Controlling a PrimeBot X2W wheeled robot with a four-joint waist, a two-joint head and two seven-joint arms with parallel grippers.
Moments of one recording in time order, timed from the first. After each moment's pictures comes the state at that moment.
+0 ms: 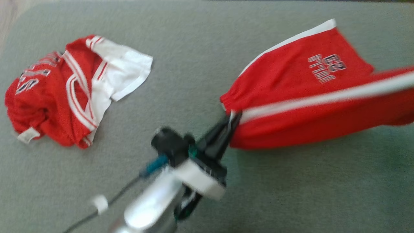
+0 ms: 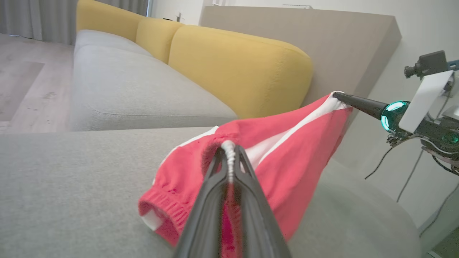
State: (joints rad) left arm -0.43 0.10 -0.82 0.28 -0.53 -0.13 -0.26; right arm -0.07 -0.41 -0.23 -0.11 0.47 0.13 0.17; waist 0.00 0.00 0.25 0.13
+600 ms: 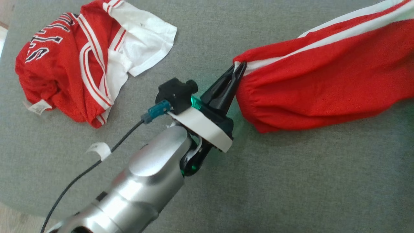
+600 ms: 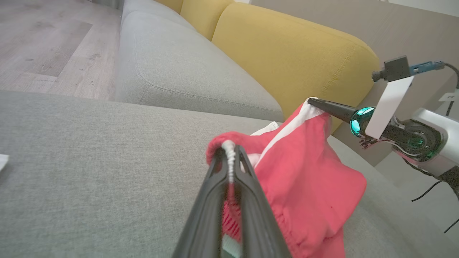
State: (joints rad) left arm -0.75 0.04 -0.90 0.50 -0.80 -0.13 -0.26; right arm -0.66 -0.56 0.11 0.37 0.43 0.13 0.22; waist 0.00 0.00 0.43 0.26
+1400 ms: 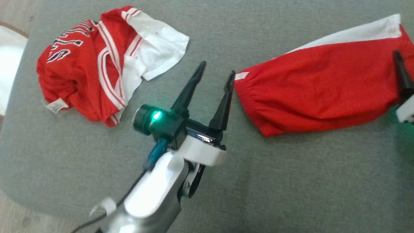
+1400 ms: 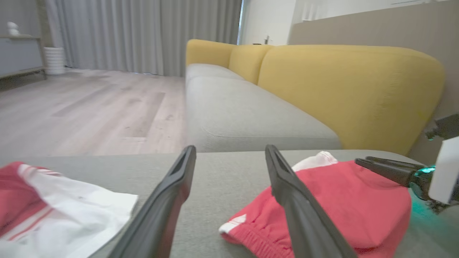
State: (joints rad) left arm -0.56 0.04 -0.74 0.29 -0.47 0.13 -0.26; right arm -0.55 -0.56 0.26 0.59 0.62 0.13 -0.05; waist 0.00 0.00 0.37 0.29
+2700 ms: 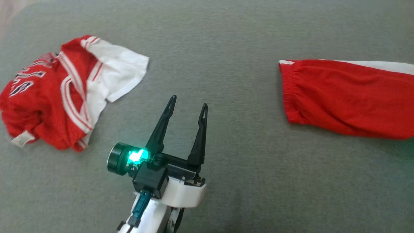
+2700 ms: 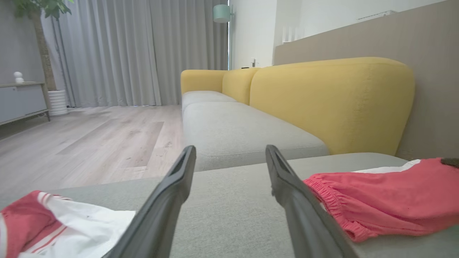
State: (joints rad) left arm -0.22 0.05 -0.53 0.04 -0.13 0.16 -0.26; right arm -0.50 -0.62 0.06 0.85 0.65 0.13 -0.01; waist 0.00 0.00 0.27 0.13
